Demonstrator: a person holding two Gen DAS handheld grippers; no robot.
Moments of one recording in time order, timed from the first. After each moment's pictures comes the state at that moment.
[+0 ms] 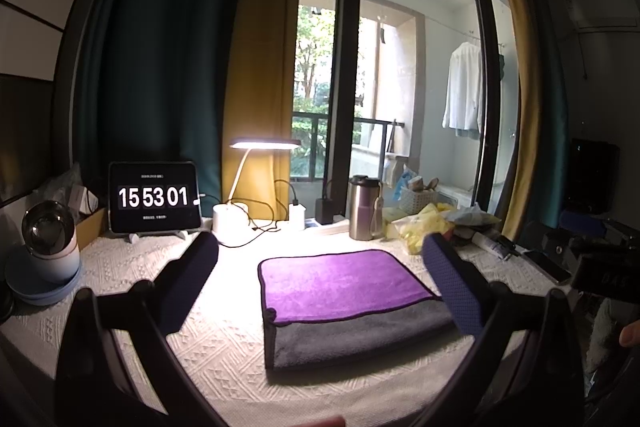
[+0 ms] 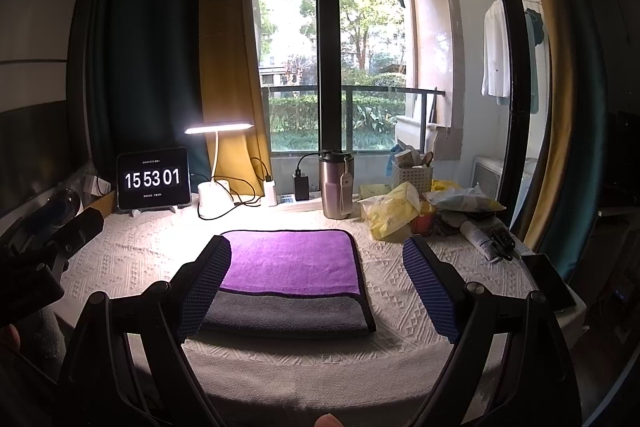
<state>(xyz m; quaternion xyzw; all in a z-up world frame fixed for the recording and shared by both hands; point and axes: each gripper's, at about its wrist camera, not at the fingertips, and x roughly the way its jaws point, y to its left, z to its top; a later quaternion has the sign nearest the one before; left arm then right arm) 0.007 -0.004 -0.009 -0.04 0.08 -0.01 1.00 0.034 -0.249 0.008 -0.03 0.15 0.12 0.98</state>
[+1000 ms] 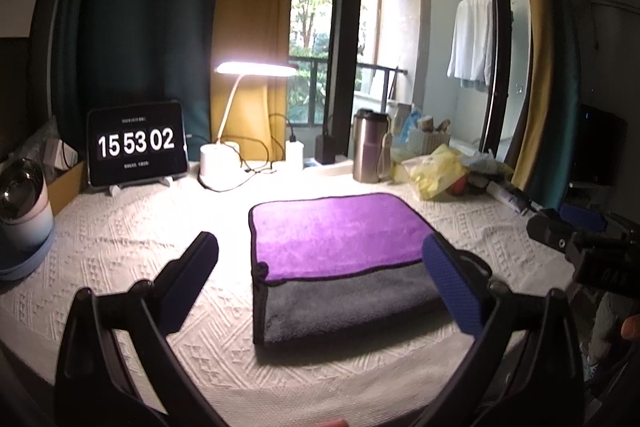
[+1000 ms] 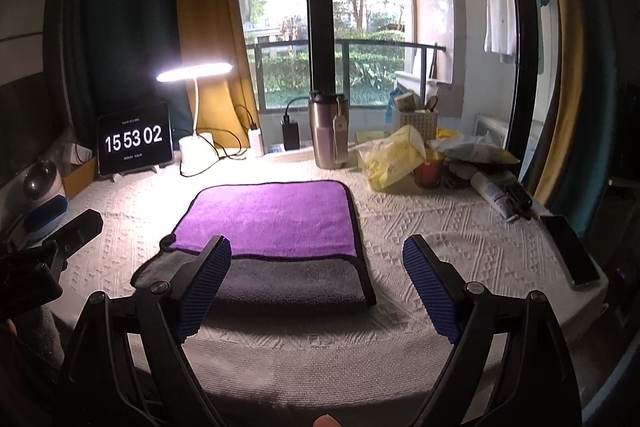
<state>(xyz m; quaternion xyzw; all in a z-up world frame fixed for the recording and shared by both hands) 0.072 -0.005 -0.058 -0.05 0.18 -0.01 0.98 0.094 -0.245 -0.045 -0.03 0.24 0.11 0.96</state>
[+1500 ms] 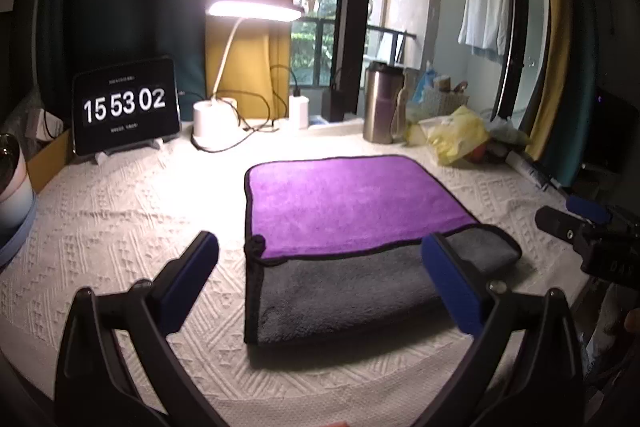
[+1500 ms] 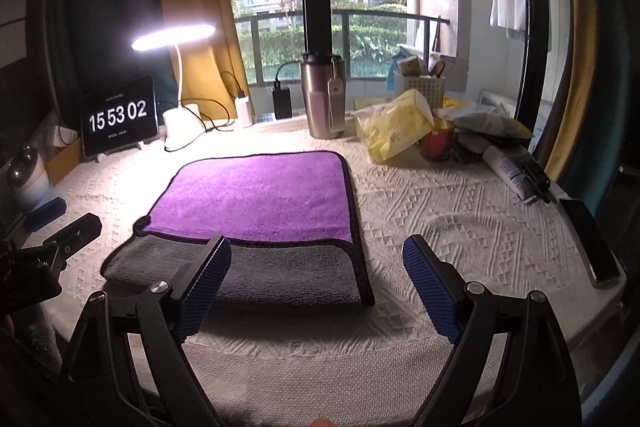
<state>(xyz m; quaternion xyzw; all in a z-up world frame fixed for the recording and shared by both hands) 0.122 -0.004 -0.095 -0.05 0.25 -0.01 0.97 0.143 -0.250 -0.078 -0.03 0.29 0.11 0.95</state>
